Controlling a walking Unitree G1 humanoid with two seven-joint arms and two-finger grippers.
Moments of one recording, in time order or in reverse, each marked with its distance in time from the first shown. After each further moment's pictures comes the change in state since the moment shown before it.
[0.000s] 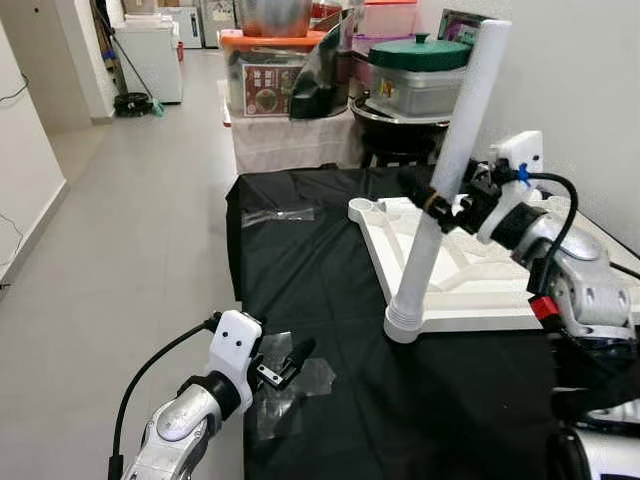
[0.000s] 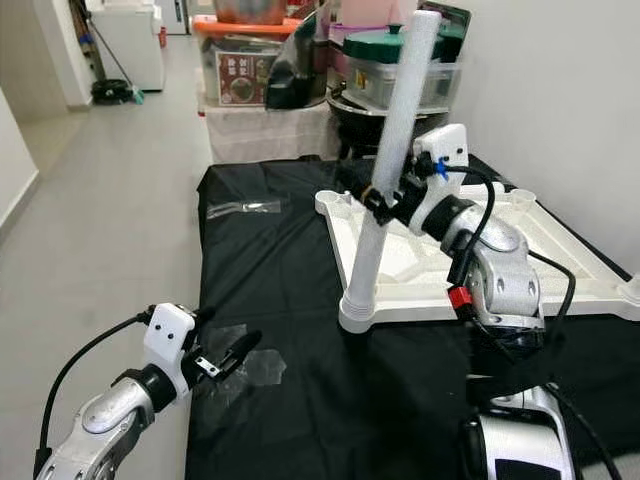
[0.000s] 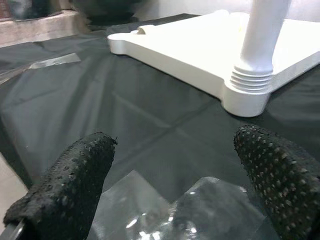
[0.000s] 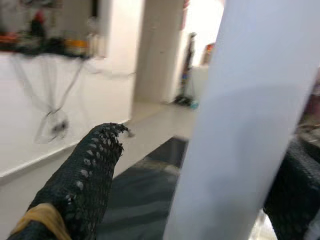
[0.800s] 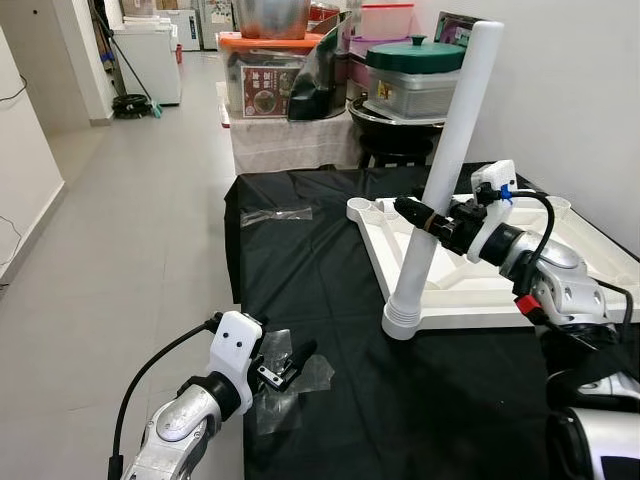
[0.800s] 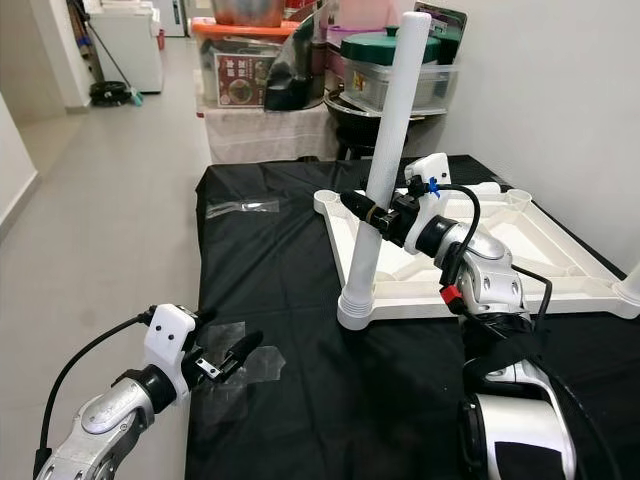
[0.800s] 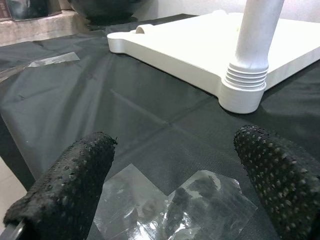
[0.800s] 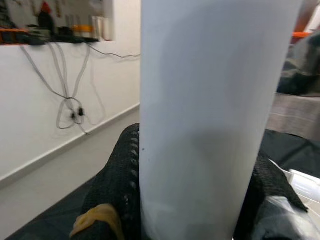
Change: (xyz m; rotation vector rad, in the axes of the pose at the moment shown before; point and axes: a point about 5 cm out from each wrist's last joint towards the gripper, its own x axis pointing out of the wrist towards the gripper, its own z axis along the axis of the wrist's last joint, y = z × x) left arm -0.001 0.000 -0.001 0.000 0.004 0.000; right arm 0.005 -0.013 -0.028 0.083 0.067 -0.035
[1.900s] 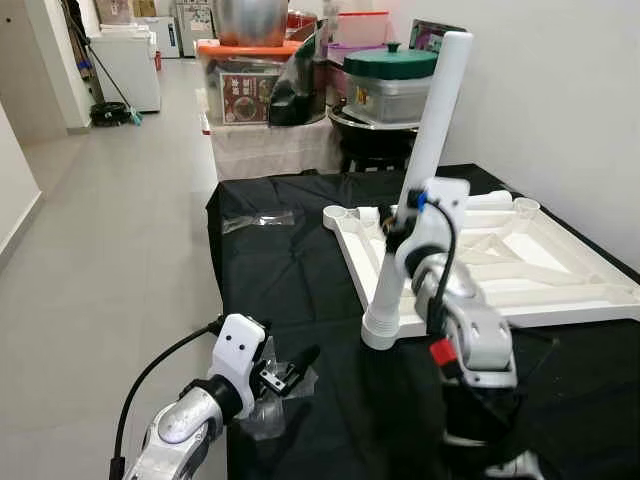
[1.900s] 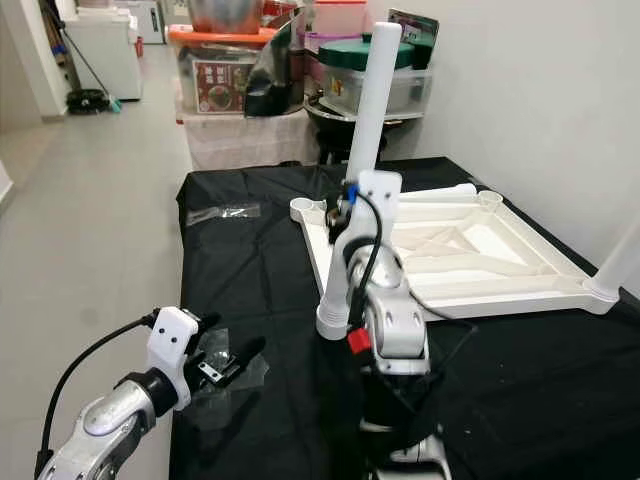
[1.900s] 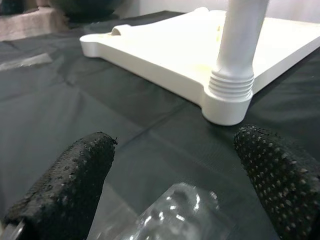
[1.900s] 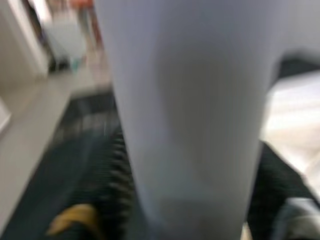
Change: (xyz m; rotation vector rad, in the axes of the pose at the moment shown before) left arm 0.000 -0.003 -0.002 -0.016 0.017 -0.019; right arm 0.023 0.091 -0.033 0.215 0.180 -0.636
